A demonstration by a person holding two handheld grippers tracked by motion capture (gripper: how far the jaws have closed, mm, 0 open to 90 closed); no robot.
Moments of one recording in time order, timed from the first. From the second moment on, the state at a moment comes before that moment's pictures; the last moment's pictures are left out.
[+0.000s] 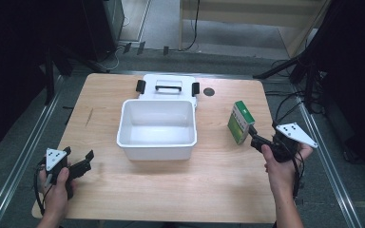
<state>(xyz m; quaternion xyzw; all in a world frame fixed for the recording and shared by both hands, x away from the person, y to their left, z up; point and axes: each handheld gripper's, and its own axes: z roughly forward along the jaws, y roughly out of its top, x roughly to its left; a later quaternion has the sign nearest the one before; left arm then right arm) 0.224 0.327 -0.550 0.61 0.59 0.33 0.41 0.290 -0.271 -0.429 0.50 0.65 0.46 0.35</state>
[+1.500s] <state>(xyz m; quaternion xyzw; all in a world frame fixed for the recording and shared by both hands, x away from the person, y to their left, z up) 0.224 0.328 -0.550 0.61 0.59 0.33 0.41 0.387 -0.230 -0.376 0.52 0.78 0.26 0.24</state>
